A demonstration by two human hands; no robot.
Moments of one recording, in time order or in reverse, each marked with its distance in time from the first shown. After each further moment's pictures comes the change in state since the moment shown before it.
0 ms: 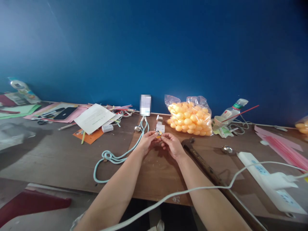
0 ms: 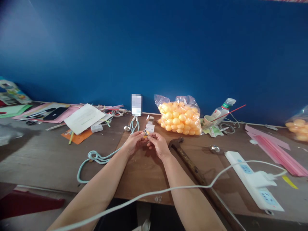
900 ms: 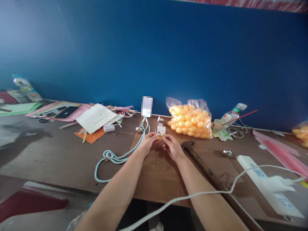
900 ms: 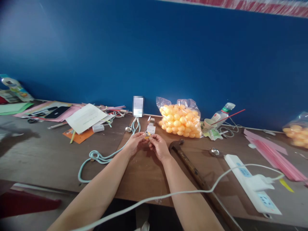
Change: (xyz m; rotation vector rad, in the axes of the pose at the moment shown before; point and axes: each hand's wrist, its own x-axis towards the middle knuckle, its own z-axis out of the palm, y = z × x) left_hand 0.004 -0.004 -0.001 0.001 0.010 0.034; right_hand 0.003 0.006 0.002 0.037 0.020 -0.020
